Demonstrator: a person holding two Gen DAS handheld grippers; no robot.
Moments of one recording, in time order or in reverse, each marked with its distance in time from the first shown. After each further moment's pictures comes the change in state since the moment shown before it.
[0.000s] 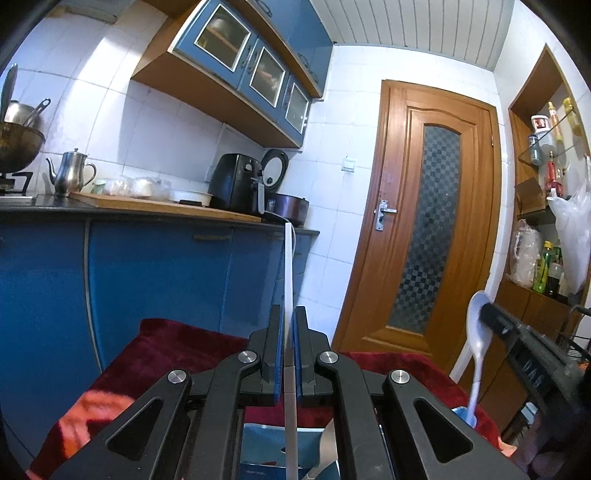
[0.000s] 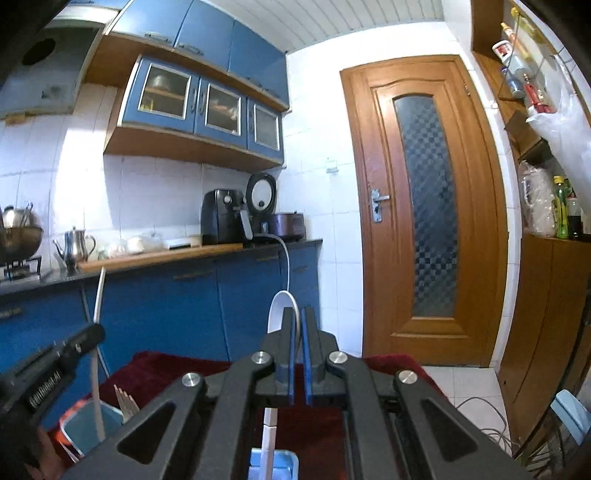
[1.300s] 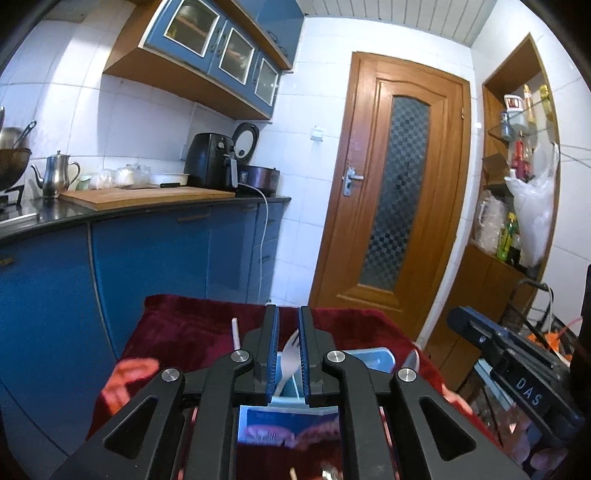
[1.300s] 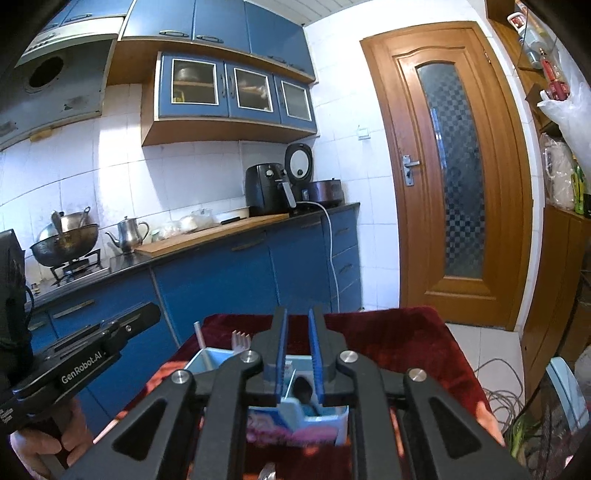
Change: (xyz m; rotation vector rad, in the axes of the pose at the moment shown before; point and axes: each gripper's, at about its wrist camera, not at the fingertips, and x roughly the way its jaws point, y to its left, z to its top) left arm -0.111 -0.019 0.038 0.066 0.179 -0.100; right arm -0.109 0.012 0.032 0.057 0.172 0.171
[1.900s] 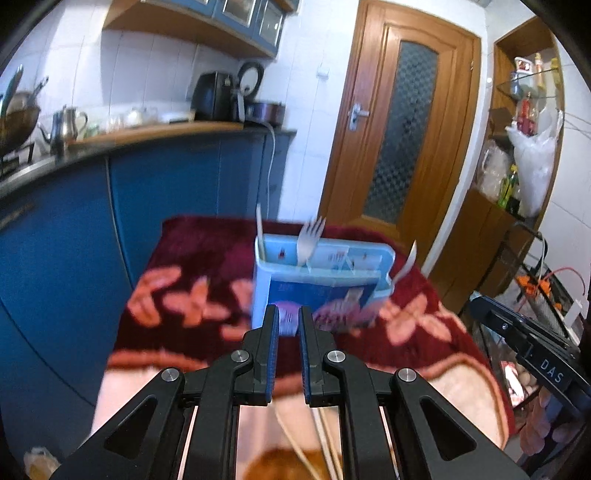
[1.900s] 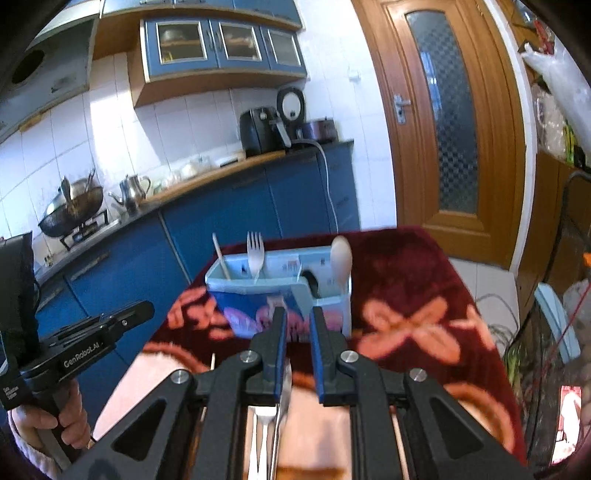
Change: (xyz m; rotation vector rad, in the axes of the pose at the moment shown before) left arm -0.045 0.016 -0.051 -0.014 0.291 0.018; right arm -0.047 0.007 -0.051 0.067 0.264 -0.001
